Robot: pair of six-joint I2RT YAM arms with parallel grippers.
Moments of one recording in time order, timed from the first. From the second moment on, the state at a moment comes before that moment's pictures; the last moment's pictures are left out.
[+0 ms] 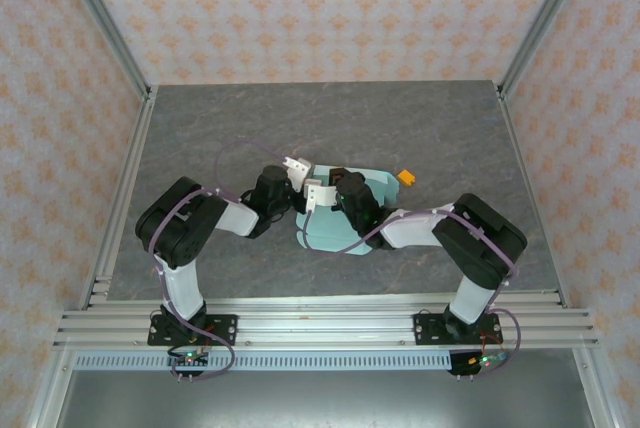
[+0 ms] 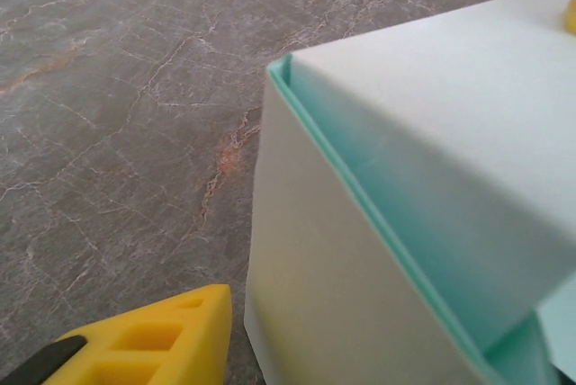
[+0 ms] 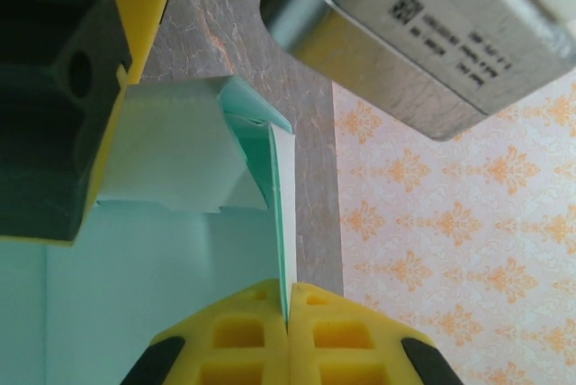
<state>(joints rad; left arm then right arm) -0.50 1.86 0.69 0.69 0.16 -0.12 0.81 1.71 0.73 0.61 0.41 -1.21</state>
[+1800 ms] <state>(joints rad) -0.57 1.87 0.77 0.56 -0.19 -0.34 0.81 1.71 0.80 0.50 0.37 -0.96</state>
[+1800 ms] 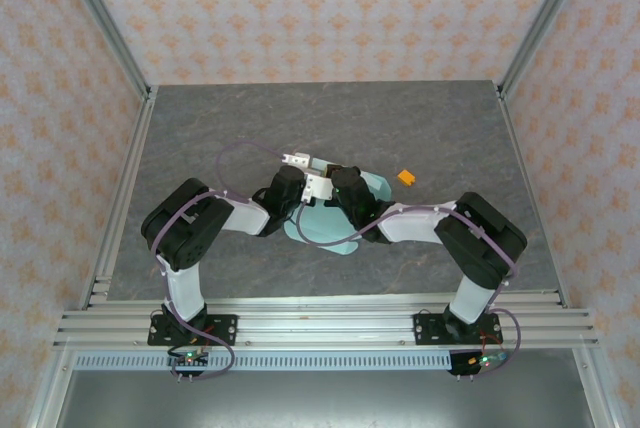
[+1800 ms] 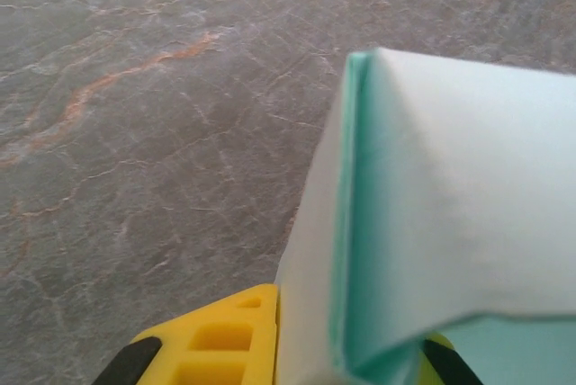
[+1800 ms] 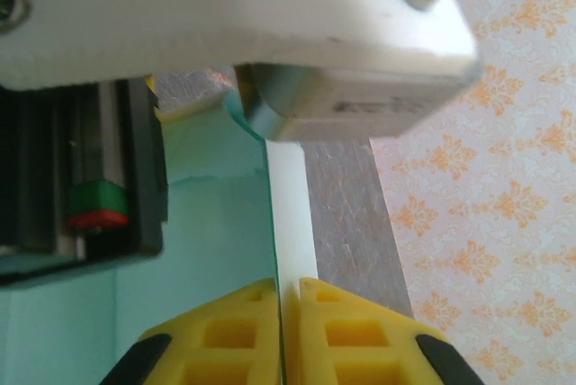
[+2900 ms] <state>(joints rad) -0.38 1.63 0.66 0.39 -0.10 -0.43 0.65 1.45 1.22 -0.27 0.06 0.06</state>
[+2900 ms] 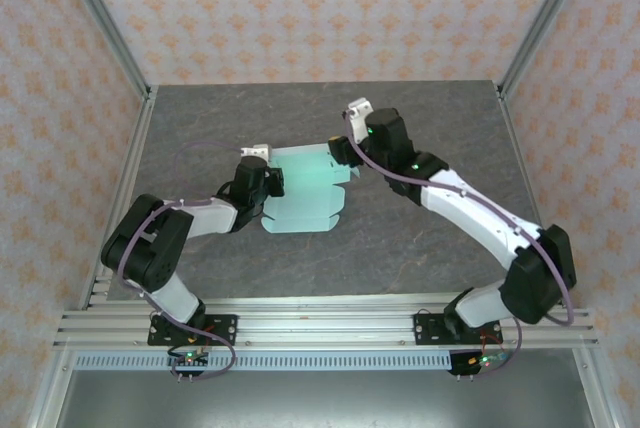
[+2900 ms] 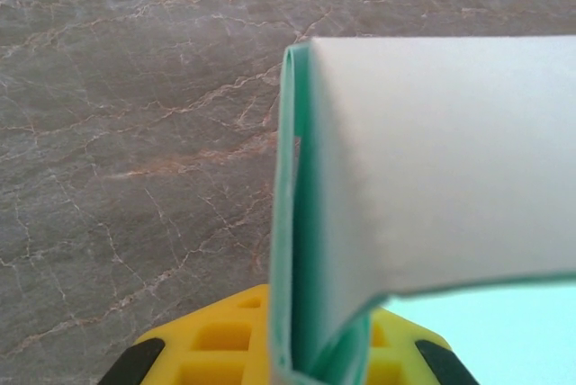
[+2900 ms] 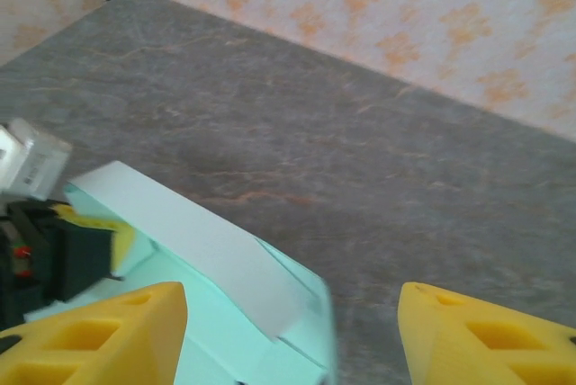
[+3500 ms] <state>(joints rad) -0.38 1.56 0.66 0.31 -0.10 -0.43 0.73 1.75 1.51 -0.60 0.12 0.31</state>
